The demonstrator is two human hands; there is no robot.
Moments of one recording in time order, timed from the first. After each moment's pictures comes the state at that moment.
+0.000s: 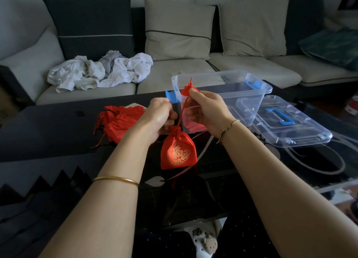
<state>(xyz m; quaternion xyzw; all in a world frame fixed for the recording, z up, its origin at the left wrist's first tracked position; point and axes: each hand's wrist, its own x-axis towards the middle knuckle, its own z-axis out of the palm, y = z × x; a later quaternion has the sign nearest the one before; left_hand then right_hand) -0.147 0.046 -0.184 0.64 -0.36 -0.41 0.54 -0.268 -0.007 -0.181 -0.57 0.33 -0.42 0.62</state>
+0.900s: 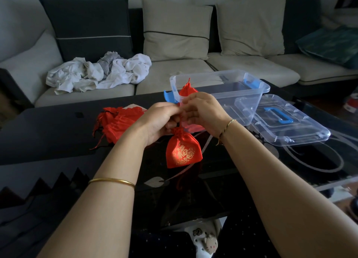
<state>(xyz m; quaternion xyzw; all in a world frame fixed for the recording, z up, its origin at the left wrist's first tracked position) -0.149 0.051 -0.184 0.59 -0.44 -0.44 0.51 -0.269 -0.003 -0.177 -0.60 0.33 -0.36 0.62</state>
